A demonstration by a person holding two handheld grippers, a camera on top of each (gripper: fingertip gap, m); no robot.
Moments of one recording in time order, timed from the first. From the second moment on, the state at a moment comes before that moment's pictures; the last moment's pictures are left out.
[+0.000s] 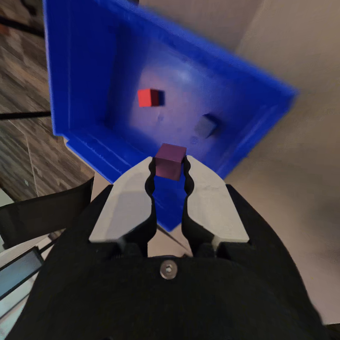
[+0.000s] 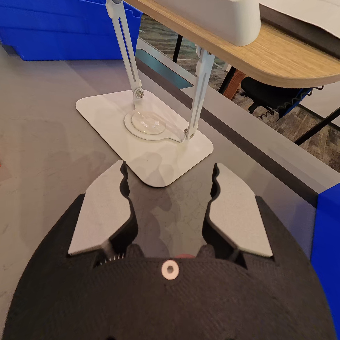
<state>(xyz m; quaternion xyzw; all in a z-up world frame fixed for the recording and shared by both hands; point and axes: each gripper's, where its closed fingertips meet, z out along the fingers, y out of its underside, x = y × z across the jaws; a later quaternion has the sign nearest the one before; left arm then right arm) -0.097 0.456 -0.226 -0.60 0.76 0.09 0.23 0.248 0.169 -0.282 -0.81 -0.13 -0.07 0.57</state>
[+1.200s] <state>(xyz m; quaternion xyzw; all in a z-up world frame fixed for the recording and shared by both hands) 0.034 0.161 -0.305 -0.49 0.74 -0.37 0.27 0.248 0.169 -0.282 -0.81 -0.13 -0.07 0.57</state>
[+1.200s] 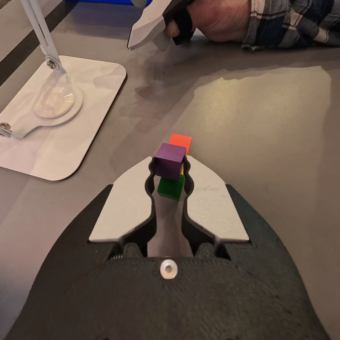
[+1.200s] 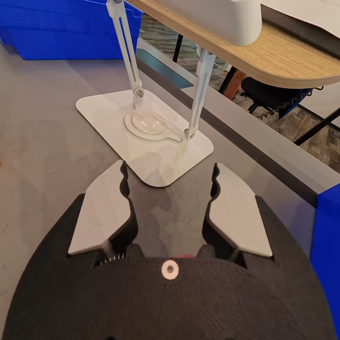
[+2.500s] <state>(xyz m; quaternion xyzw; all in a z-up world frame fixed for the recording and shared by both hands) 0.030 0.160 -0.312 -0.43 0.79 -0.37 0.22 0.246 0.170 -0.283 -0.81 -0.13 -0.07 0.57</state>
